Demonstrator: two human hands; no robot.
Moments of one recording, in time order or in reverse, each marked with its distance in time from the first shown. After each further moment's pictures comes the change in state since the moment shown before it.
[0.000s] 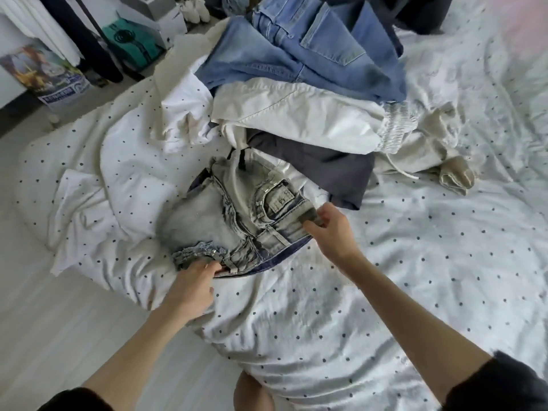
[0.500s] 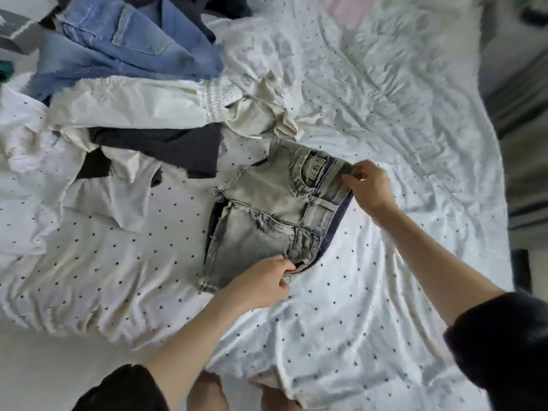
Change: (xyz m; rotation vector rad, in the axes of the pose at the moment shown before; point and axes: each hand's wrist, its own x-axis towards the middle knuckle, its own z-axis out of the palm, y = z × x) left_hand -0.057 0.353 0.052 -0.164 -0.294 0.551; right_hand -0.096 0.165 -0.285 -0.042 0.472 0.116
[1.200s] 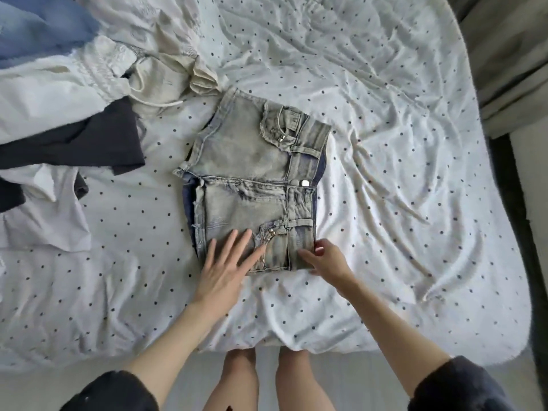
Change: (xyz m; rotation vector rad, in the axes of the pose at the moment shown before) left_hand 0.003 -0.057 0.064 0.724 0.067 0.170; right_hand -0.144 0.155 0.076 0.329 -0.305 0.621
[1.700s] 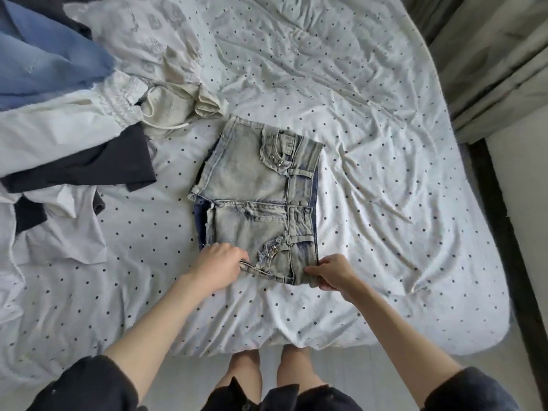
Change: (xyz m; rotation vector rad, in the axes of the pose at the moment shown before) left_hand 0.009 -0.011 -0.088 -0.122 -0.228 -0.026; right_hand -0.047 -0.014 -0.016 0.105 -0.084 0.180
